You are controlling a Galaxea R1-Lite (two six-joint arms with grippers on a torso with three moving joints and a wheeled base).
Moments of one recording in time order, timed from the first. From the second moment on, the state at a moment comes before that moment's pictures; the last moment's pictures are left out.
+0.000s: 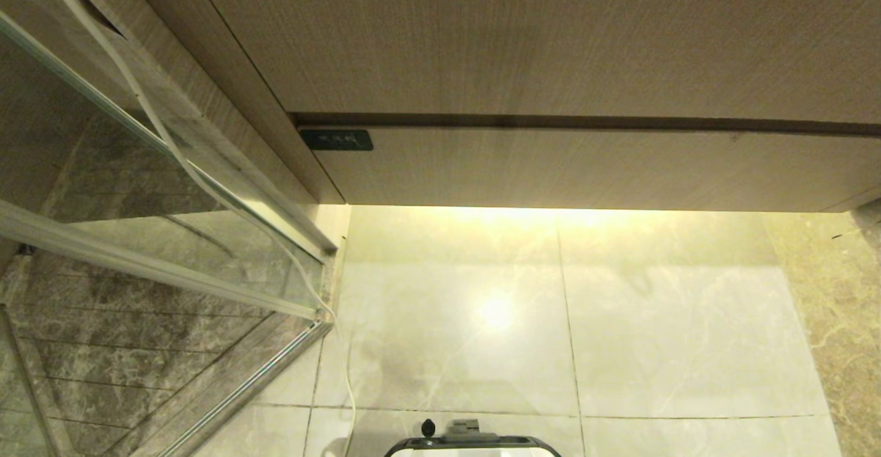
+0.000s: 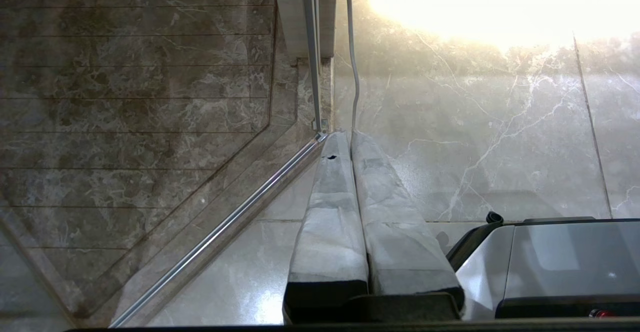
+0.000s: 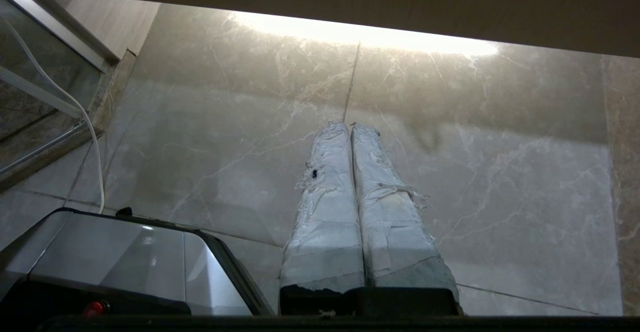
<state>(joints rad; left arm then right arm) 0.00 0.00 0.00 0.00 0.00 0.00 0.14 0.00 0.00 -0.11 0.02 -0.07</state>
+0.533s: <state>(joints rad) 0.00 0.00 0.00 0.00 0.00 0.00 0.14 0.00 0.00 -0.11 0.03 -0.08</state>
